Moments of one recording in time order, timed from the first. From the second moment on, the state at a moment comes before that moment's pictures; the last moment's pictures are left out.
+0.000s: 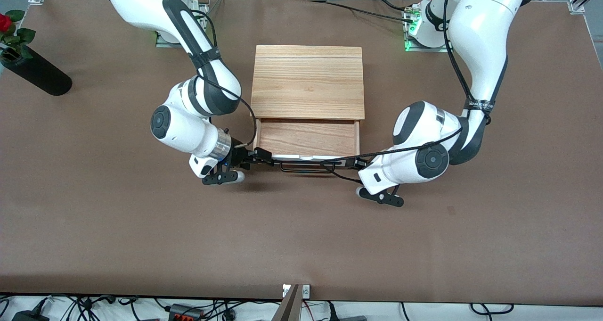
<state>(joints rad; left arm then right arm) -0.24 0.72 -0.22 -1.33 -0.16 1.92 -0.14 0.50 0.58 -0.03 -1.68 0.68 2.41 -0.01</state>
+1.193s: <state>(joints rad) -0.21 0.67 -0.31 -1.41 -0.16 1.77 -0.13 0.51 0.58 -0.04 -1.69 0.69 2.12 0.00</state>
